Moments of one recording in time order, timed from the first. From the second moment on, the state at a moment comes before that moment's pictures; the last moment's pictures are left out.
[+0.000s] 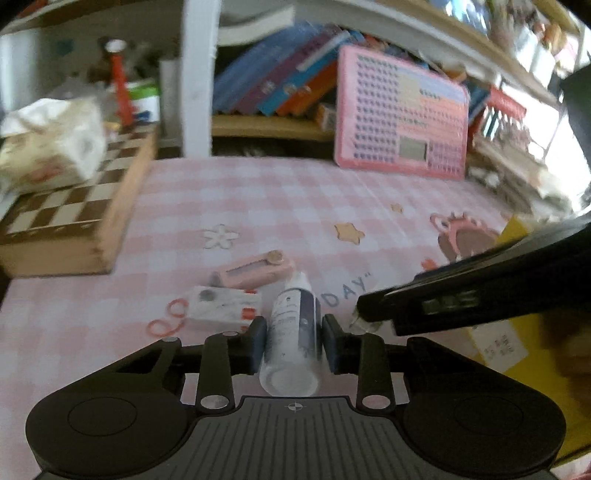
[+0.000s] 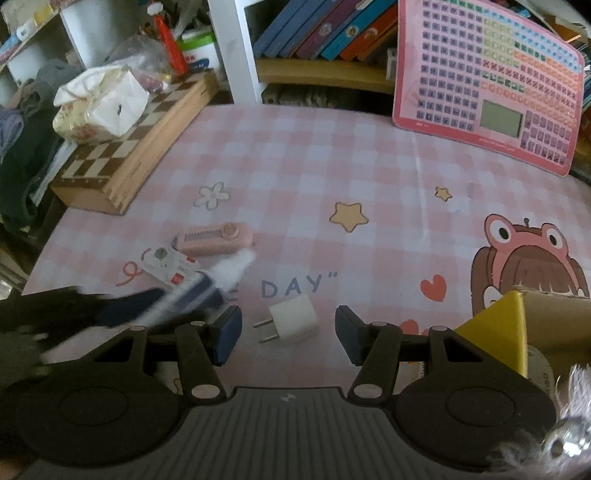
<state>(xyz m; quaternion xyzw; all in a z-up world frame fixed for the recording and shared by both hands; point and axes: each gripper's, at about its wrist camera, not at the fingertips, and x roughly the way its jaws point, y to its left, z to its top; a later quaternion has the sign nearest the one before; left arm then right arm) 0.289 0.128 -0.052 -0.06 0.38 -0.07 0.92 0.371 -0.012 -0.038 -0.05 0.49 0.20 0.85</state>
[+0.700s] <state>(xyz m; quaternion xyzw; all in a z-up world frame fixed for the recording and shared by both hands) 0.225 0.168 -0.035 -0.19 0.38 -0.02 0.91 0.359 -0.003 -0.042 -0.06 0.49 0.24 0.84</state>
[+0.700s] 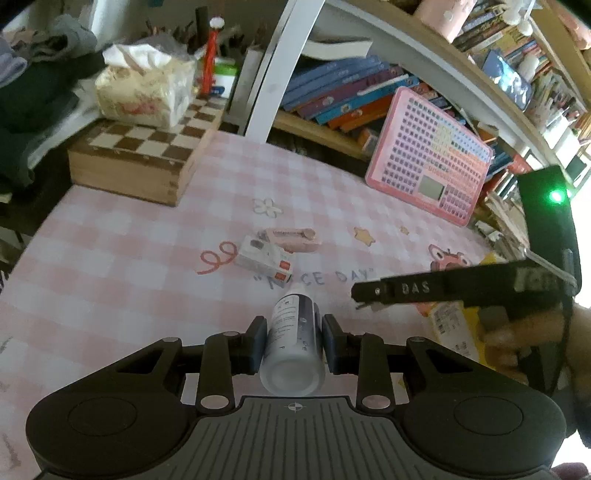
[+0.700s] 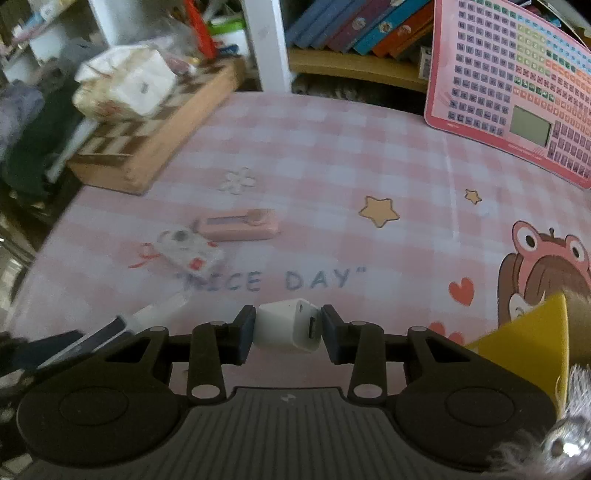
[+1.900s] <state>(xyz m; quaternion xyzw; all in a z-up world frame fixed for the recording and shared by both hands) 0.084 0.170 0.039 -0.19 0.29 -0.10 0.93 0.163 -0.045 0.041 0.01 0.42 0.27 0.87</state>
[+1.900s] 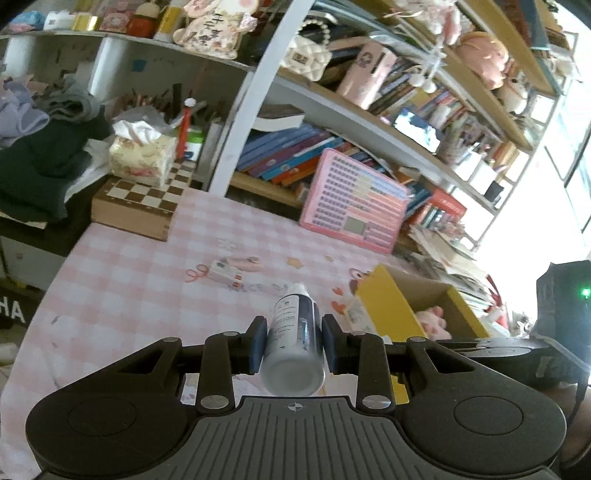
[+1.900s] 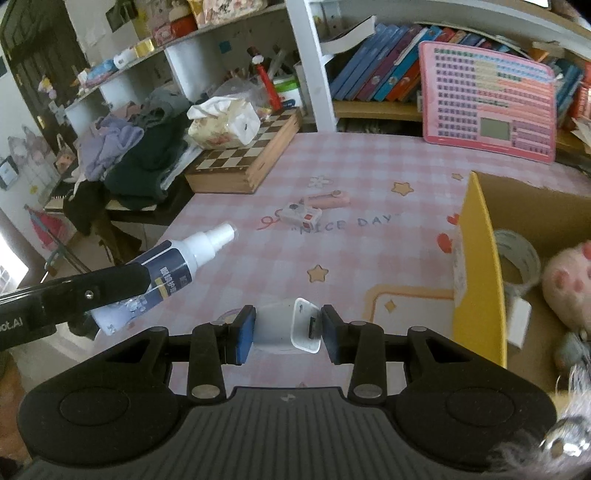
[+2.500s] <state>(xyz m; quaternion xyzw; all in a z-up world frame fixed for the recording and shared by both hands) 0.074 0.126 0.055 -0.19 0.28 -0.20 0.92 0.110 -0.102 0.064 0.04 0.39 0.21 0.90</state>
